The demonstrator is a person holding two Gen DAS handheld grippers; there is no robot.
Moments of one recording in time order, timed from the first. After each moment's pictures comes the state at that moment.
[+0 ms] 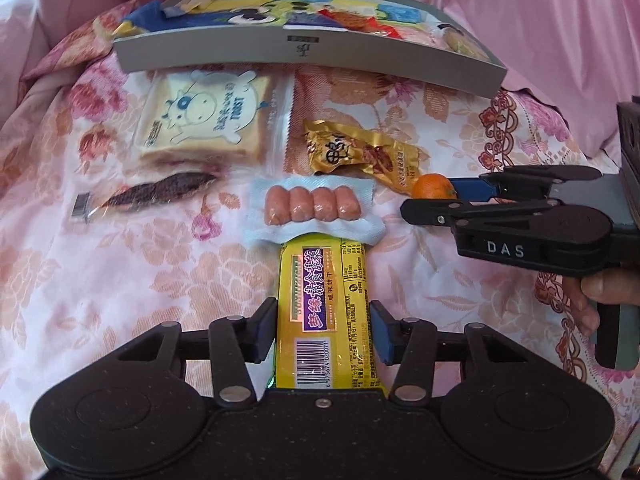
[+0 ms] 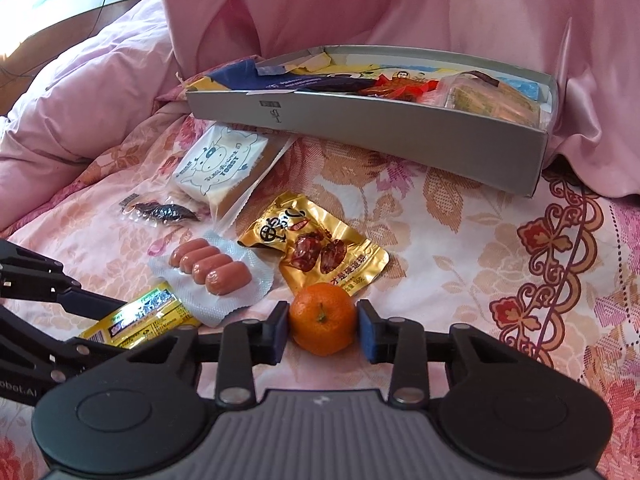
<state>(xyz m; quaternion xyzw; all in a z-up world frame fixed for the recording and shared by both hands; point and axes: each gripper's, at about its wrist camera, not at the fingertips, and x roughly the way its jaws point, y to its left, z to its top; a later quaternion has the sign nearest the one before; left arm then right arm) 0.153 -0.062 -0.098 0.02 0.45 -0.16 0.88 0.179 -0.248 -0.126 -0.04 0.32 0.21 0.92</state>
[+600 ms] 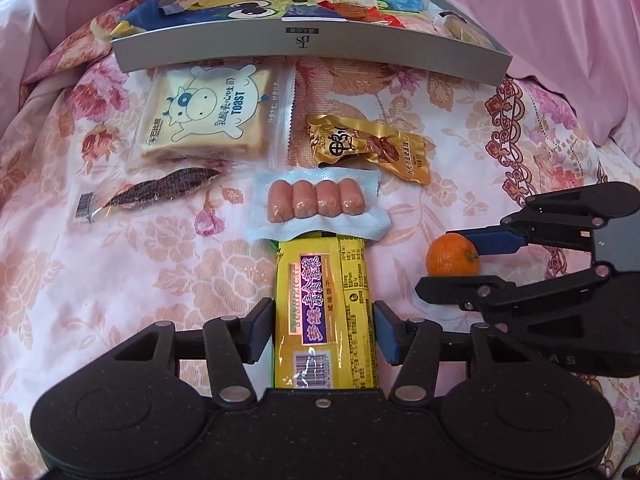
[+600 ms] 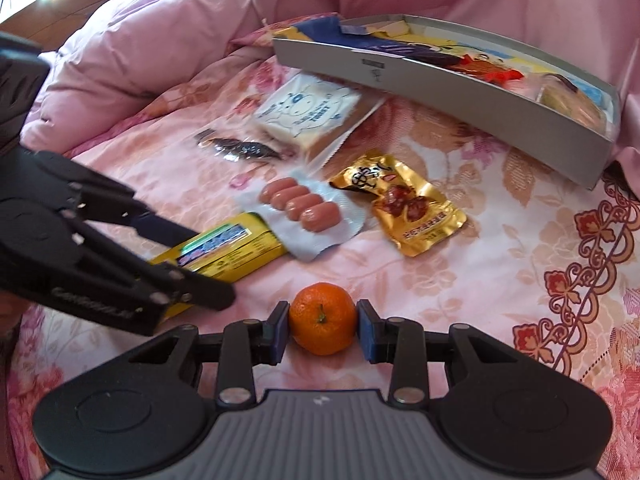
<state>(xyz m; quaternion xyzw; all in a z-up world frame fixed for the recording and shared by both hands) 0.155 -0.068 -0.101 0.05 0.45 -0.16 0.88 0.141 -0.222 -0.119 -0.10 0.37 0.27 0.88</state>
